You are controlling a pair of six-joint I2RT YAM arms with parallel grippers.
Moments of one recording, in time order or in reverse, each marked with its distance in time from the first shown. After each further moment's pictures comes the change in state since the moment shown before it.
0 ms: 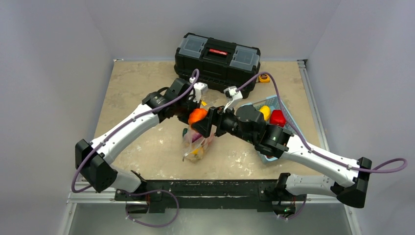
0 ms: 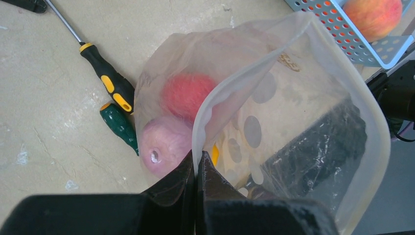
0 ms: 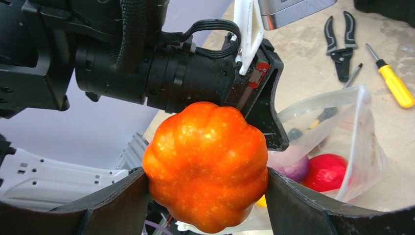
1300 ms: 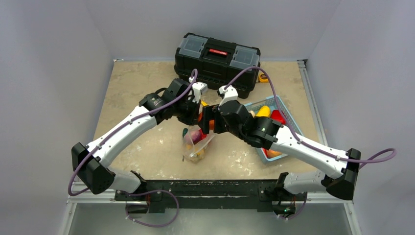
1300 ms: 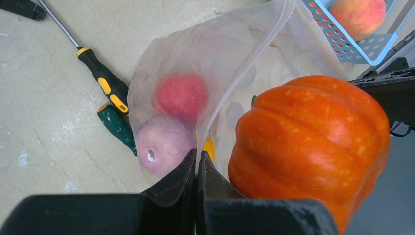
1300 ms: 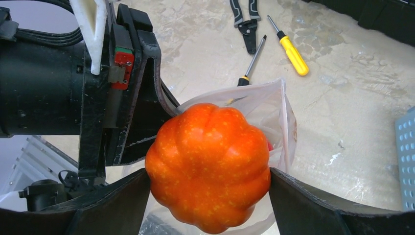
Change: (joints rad) left arm -0.006 -0.027 0.000 -0.001 -0.001 0.000; right arm 0.001 0.149 0.158 -0.322 0.226 -0.051
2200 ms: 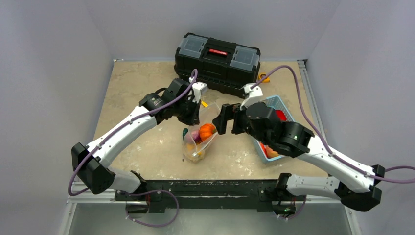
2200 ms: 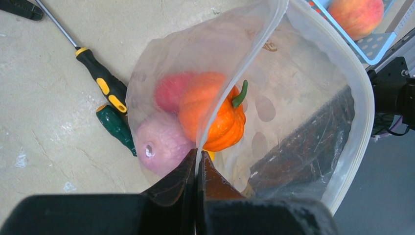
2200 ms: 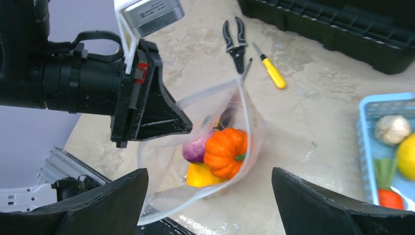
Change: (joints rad) left arm 0.000 0.000 0.000 0.001 0.004 0.000; right arm 0.002 -0.196 0.018 -0.112 0.031 -0.008
